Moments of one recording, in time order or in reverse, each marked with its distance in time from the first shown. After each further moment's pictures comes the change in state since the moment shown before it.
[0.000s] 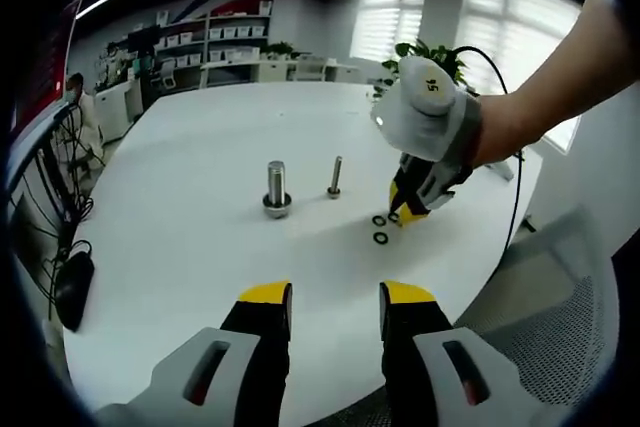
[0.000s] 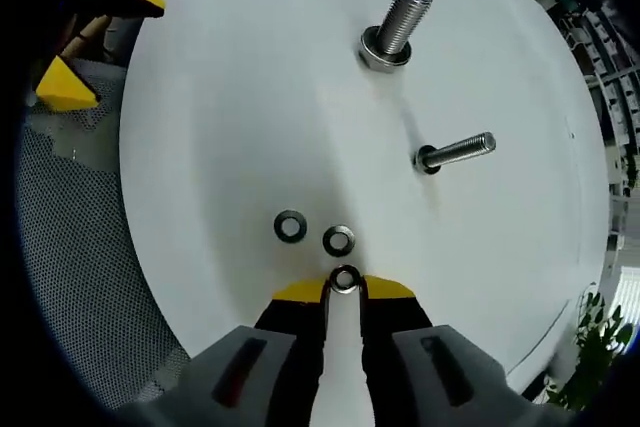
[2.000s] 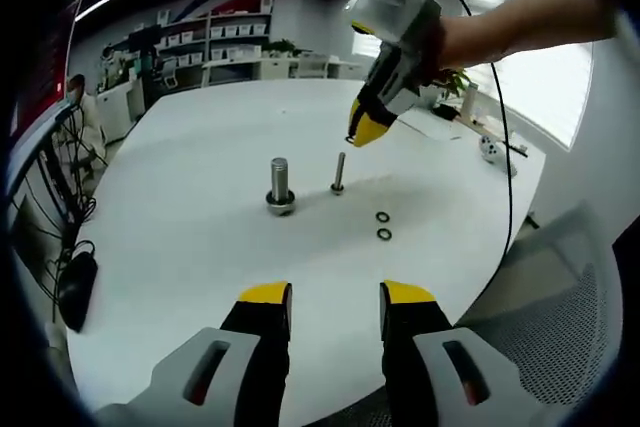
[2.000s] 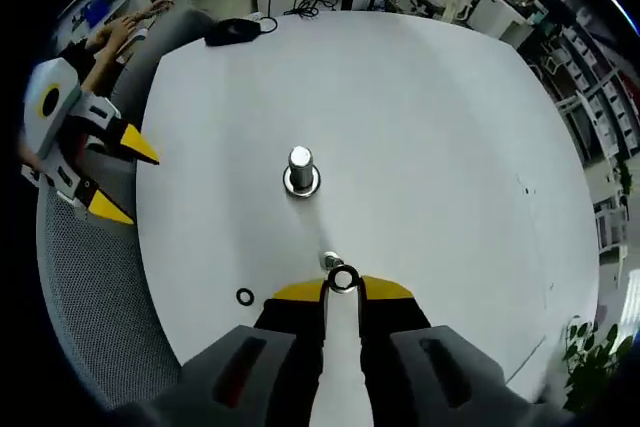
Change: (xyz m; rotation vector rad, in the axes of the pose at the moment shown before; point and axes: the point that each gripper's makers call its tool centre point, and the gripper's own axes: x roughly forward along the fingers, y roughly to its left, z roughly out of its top) left arm 0.000 0.002 -0.002 0.011 0.017 0.016; right arm -0.067 -0.066 0.074 0.009 -0.253 0.000
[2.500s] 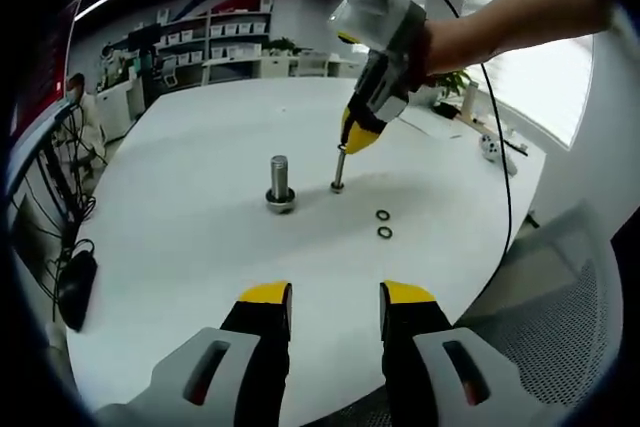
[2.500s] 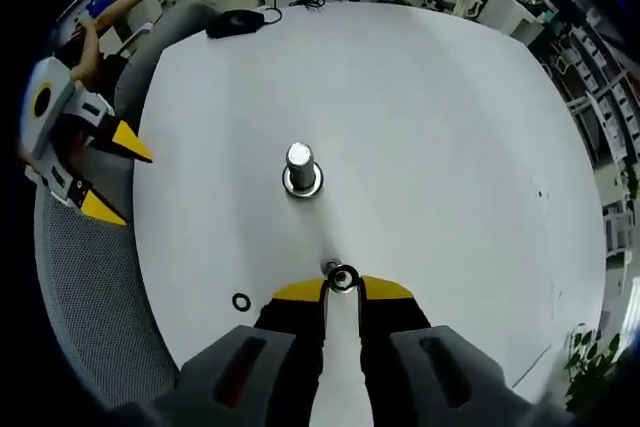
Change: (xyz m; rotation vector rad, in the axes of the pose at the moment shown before) left arm 0.001 0.000 -0.001 0.000 0.007 -0.001; right arm 0.015 0.001 0.001 -0.001 0.012 0.040
